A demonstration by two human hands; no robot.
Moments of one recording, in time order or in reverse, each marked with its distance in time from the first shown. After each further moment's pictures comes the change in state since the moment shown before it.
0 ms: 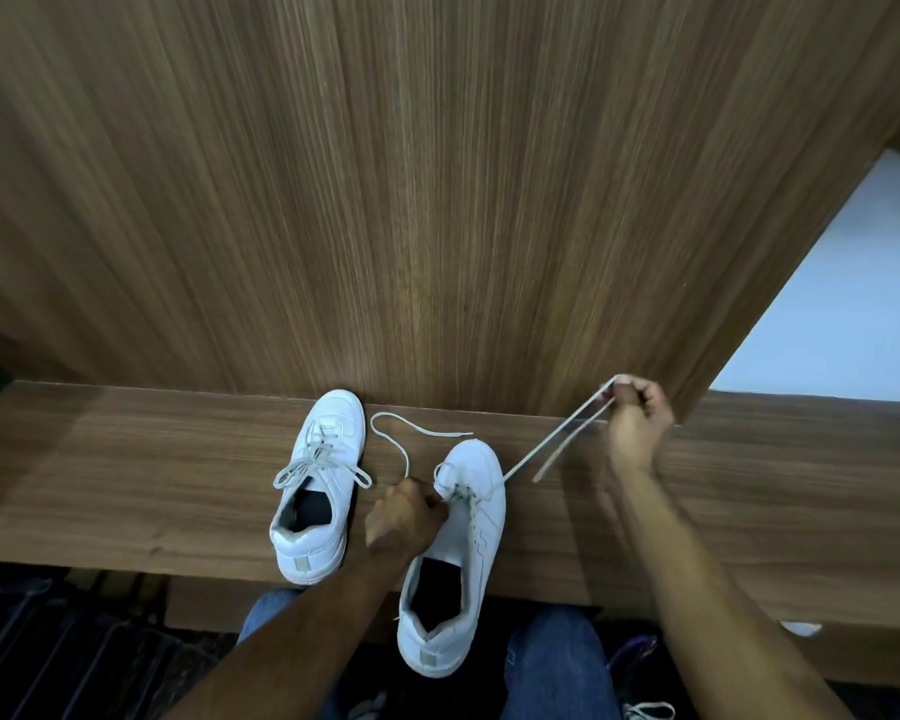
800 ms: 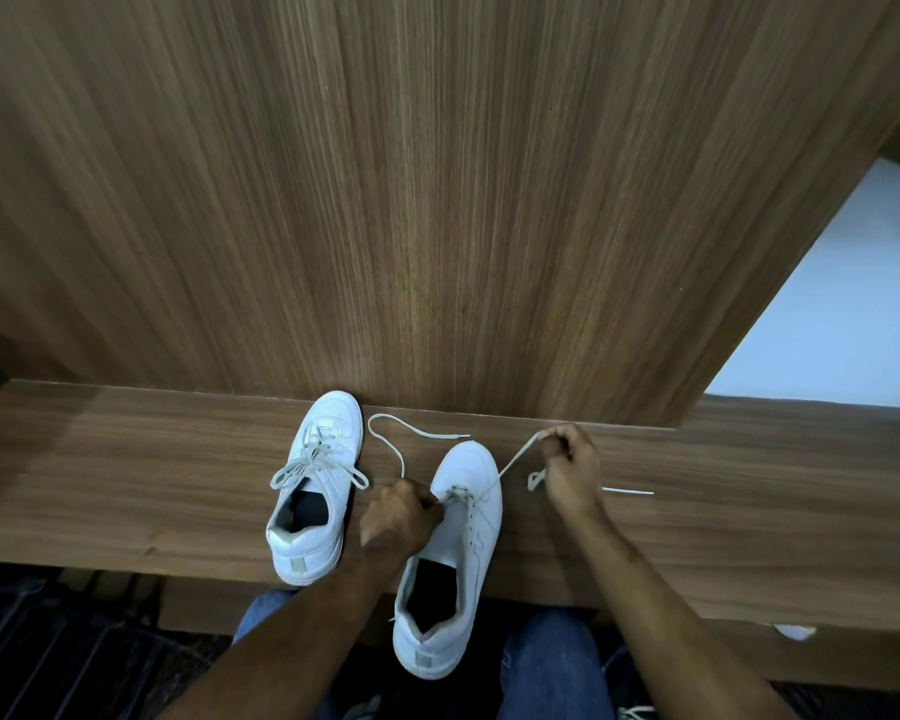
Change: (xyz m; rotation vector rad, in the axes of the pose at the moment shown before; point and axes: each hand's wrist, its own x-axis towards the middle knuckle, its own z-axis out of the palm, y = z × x) left_hand 0.001 -0.003 -0.002 0.042 0.024 0.036; right_hand -0.050 0.035 -0.004 -0.533 -0.372 -0.025
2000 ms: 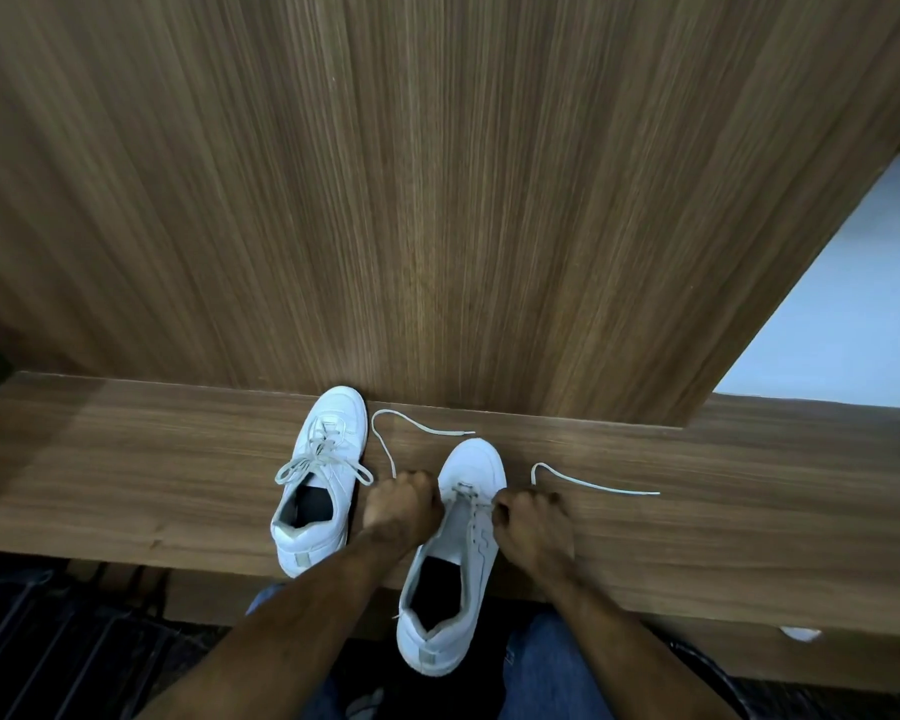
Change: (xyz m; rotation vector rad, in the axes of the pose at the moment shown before) left_hand 0.004 0.009 -0.010 0.431 -0.029 0.173; right_hand -0.046 0.028 0.024 -1.008 -0.378 -0.226
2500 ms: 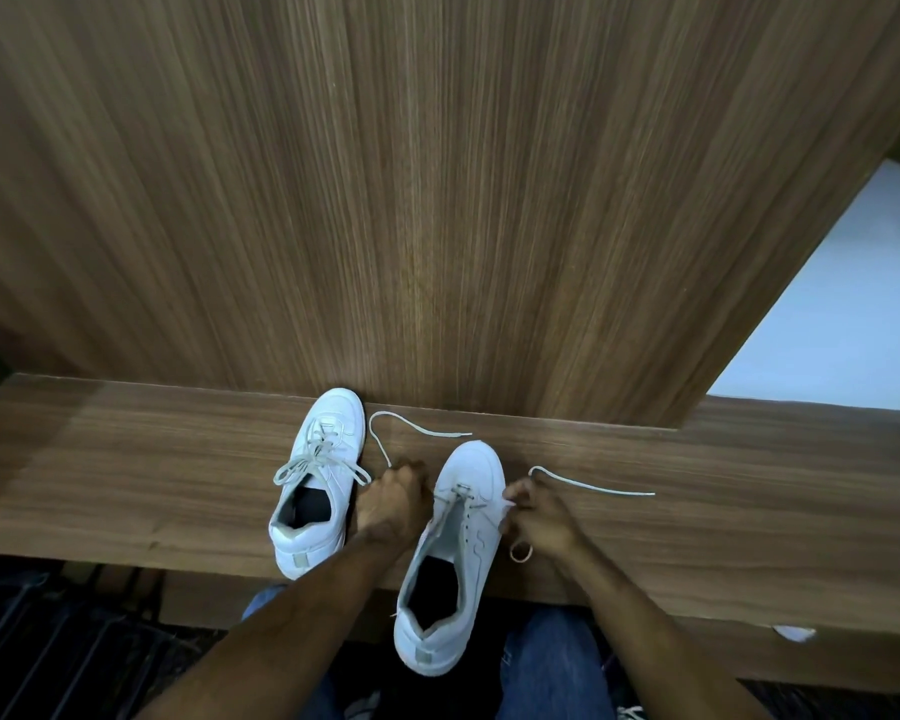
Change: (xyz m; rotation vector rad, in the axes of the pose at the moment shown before) left_hand -0.007 -0.002 -0.011 -0.163 0.091 -0.037; right_hand 0.004 0.010 -0.021 0.874 -0.271 0.295
